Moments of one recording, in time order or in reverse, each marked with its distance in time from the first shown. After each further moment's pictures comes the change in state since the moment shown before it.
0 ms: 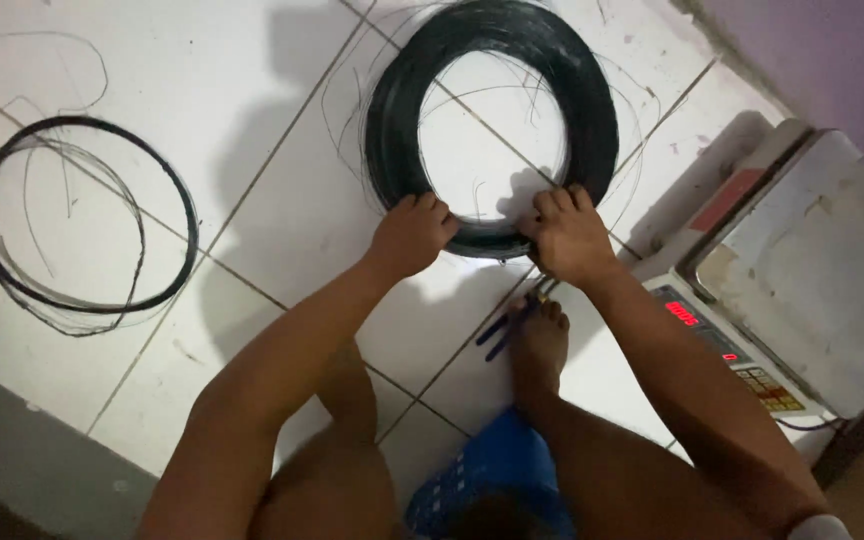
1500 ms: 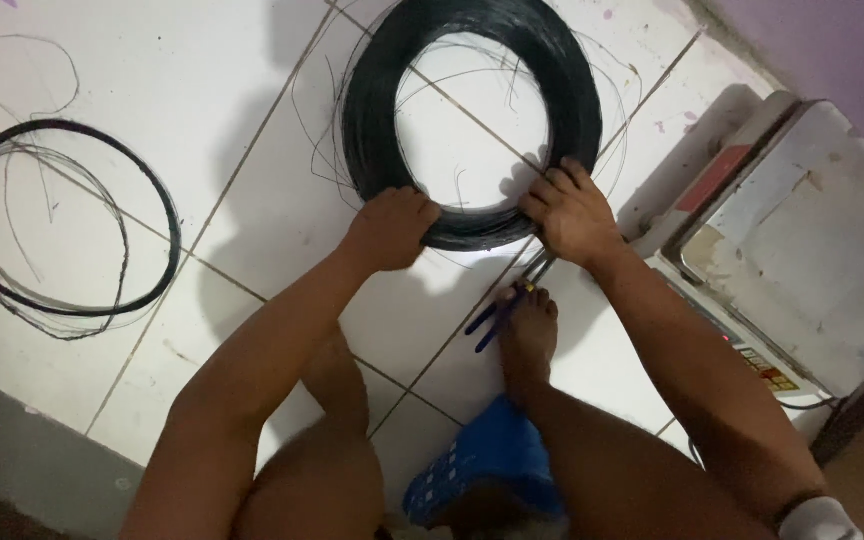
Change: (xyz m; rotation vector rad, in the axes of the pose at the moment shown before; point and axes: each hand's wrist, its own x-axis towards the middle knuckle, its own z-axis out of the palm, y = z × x) left_hand -0.003 -0.005 -0.014 -0.177 -0.097 0.036; right_hand -0.018 0.032 0.023 -0.025 0.205 -0.088
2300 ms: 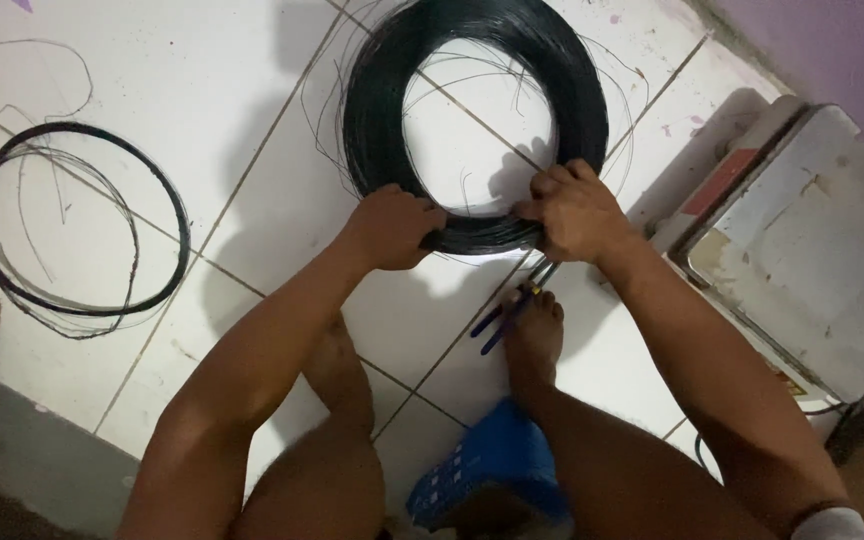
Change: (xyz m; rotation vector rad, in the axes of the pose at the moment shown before) left_hand 0.013 0.011 -0.066 -0.072 -0.326 -0.096; right_hand 0.039 -0.005 -0.055 0.194 -0.348 0.088
